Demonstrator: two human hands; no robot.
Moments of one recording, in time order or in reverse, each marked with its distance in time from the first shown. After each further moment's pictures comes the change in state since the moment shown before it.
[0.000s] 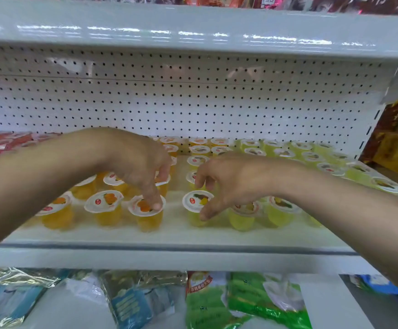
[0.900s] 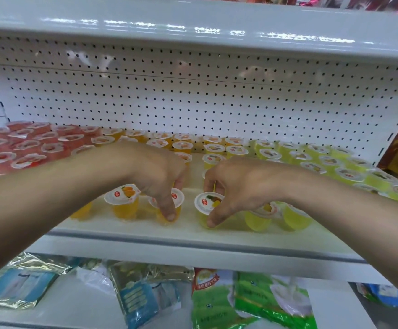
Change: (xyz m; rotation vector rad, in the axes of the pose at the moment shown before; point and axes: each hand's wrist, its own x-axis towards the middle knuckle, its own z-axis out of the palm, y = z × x) left_hand -0.033 0.022 0.003 -0.076 -0.118 -0.053; right_hand 0.016 -0.014 0.007 -0.043 -0.045 0.001
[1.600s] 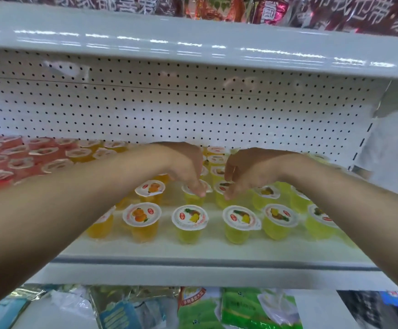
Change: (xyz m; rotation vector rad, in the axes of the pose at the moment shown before) left_hand 0.075 0.039 -0.031 -0.075 0.188 0.123; right_hand 0.011 0.084 -0.013 0.093 -0.011 0.236
